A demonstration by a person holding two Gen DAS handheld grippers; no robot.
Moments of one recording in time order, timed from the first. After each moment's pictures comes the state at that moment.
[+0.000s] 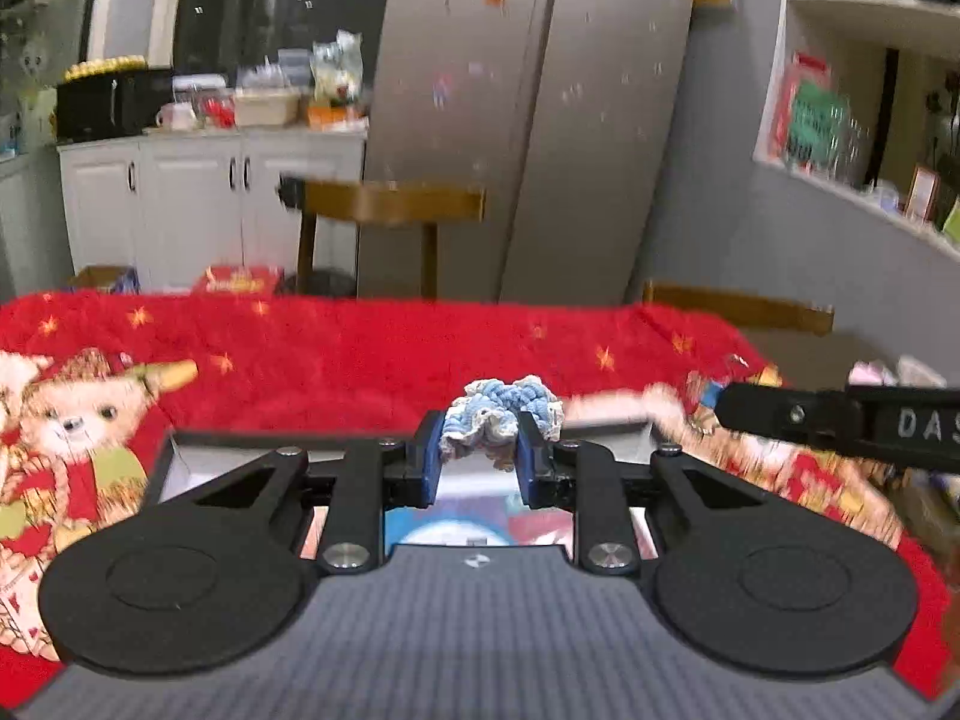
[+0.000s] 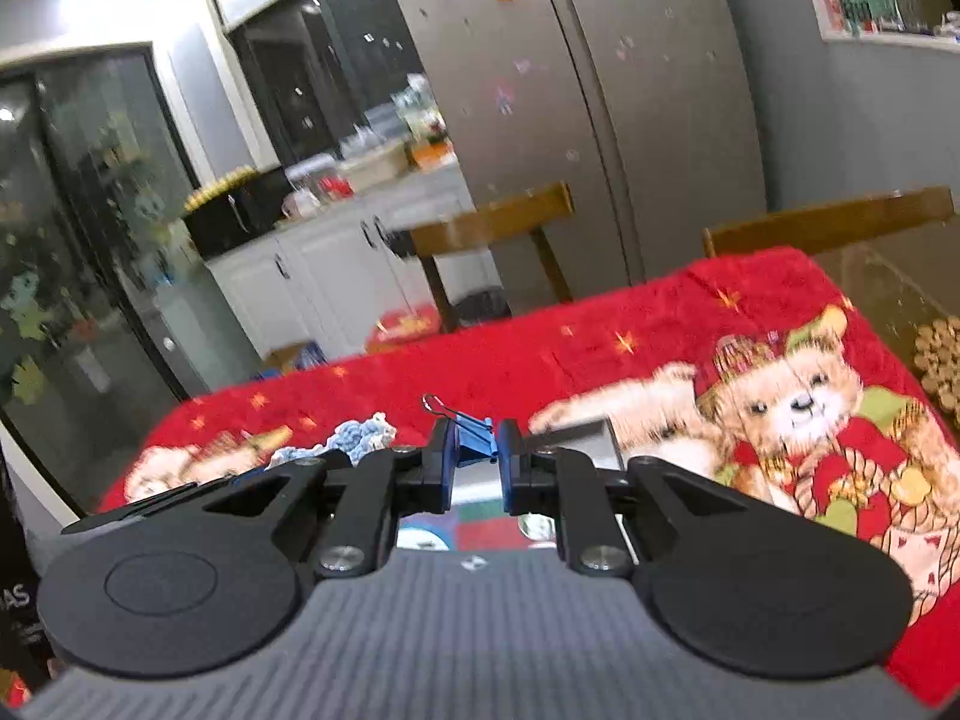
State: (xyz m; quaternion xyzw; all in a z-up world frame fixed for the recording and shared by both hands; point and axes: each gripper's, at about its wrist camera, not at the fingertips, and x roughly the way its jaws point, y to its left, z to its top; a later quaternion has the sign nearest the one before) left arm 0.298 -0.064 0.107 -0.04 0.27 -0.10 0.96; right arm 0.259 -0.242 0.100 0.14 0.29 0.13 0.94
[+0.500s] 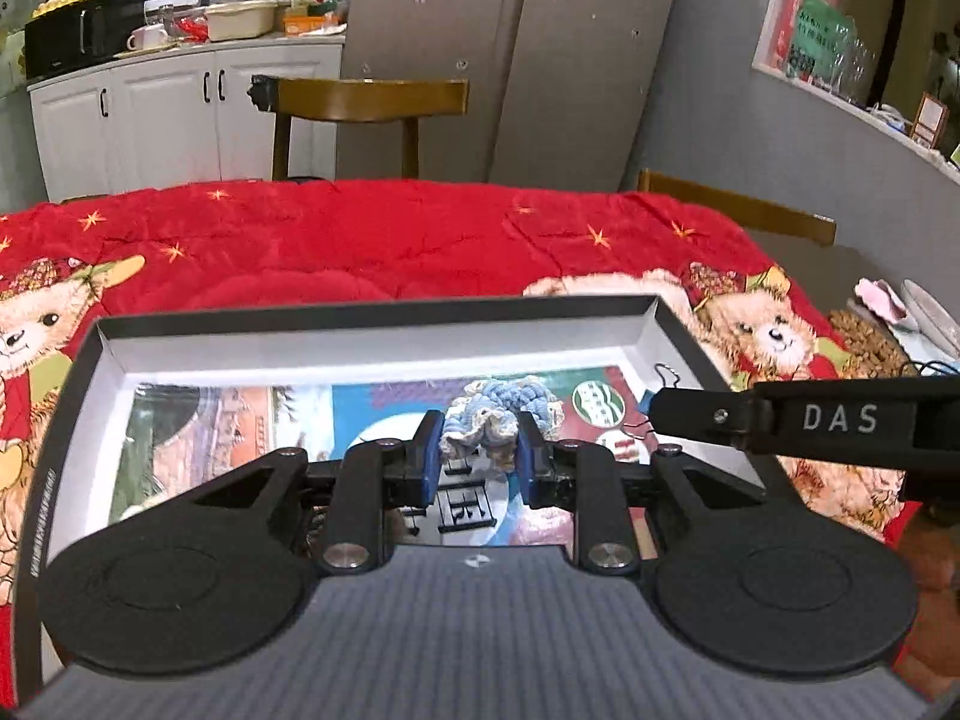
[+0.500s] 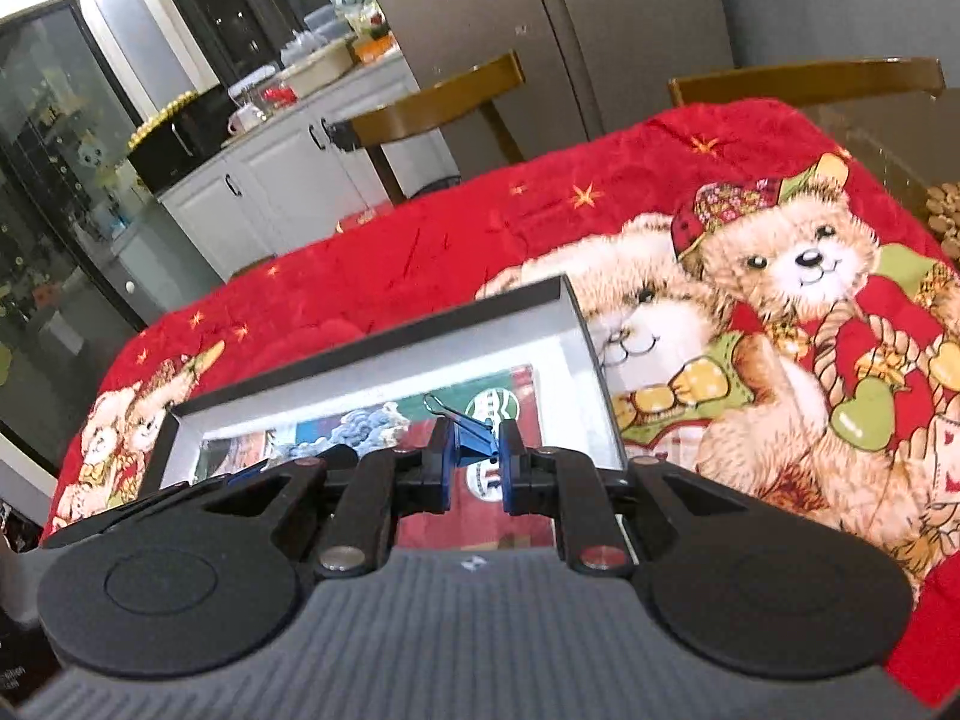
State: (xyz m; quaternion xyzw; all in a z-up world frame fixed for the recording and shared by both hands) left arm 0.310 -0.073 0.052 -0.04 0.35 -0.12 0.93; right arm 0.288 -0.243 0.044 0.16 0.39 0.11 0.90
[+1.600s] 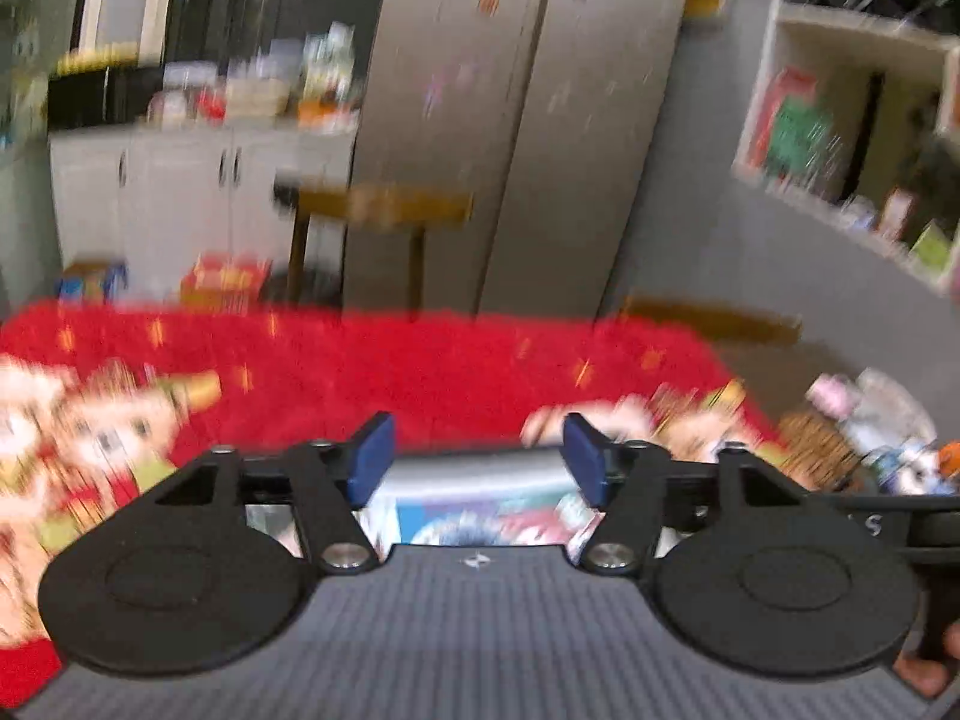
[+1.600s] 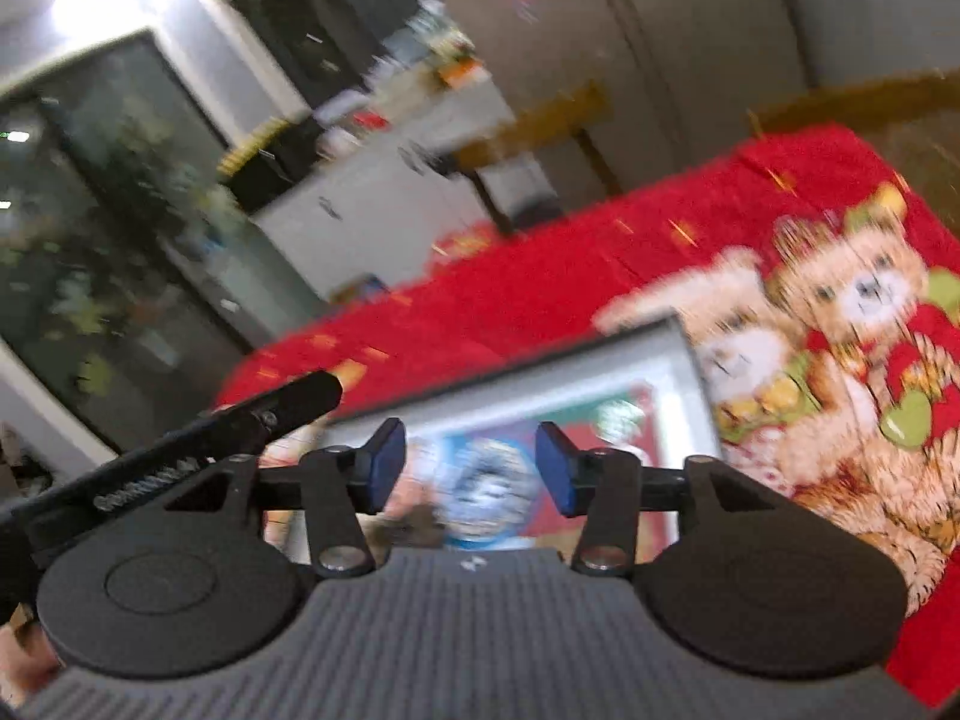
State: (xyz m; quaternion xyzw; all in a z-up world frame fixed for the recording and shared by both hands) left arm 0.245 -0.019 0.169 -0.06 0.24 -0.13 0.96; right arm 0.232 -0.242 0.122 0.20 0.32 0.21 0.90
